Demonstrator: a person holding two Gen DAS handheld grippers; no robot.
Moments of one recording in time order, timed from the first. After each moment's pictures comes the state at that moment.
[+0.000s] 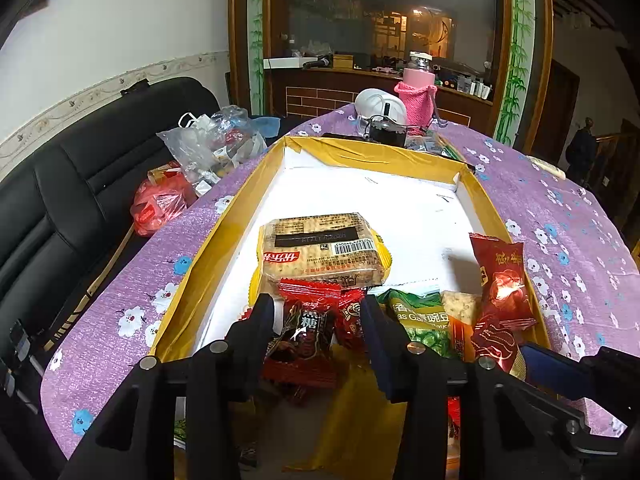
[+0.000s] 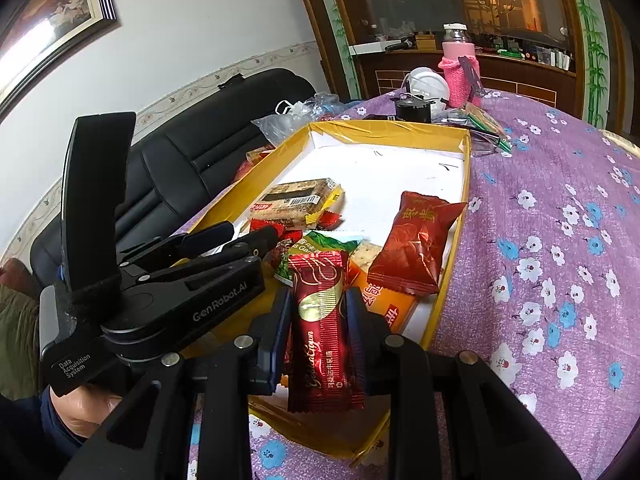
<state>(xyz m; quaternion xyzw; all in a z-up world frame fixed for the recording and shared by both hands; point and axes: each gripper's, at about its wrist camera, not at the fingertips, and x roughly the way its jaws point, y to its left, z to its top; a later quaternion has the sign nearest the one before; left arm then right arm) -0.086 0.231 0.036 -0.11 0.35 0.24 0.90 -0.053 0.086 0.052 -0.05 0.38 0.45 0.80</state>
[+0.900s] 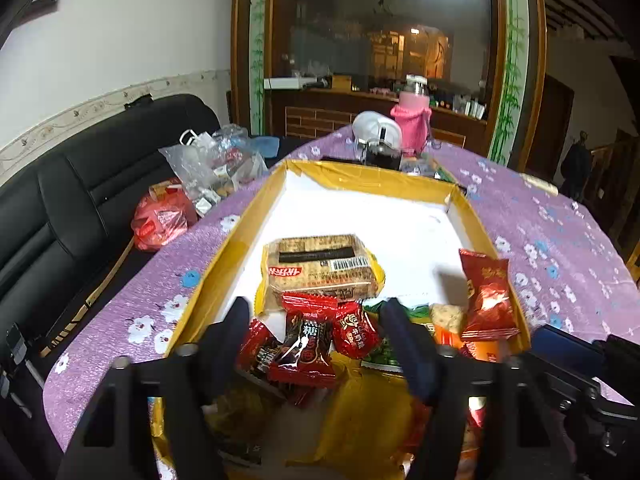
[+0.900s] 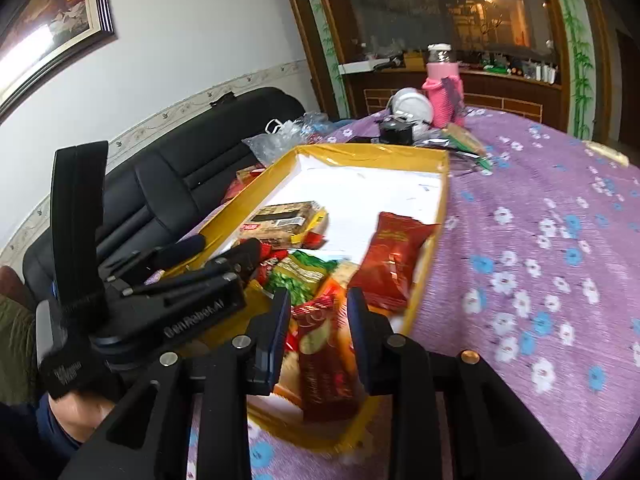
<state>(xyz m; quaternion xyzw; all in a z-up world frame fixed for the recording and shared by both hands) -0.100 0.226 0.049 -0.10 0.30 0.24 0.92 -0.056 0.061 0.066 -0.05 0.35 0.43 0.83</state>
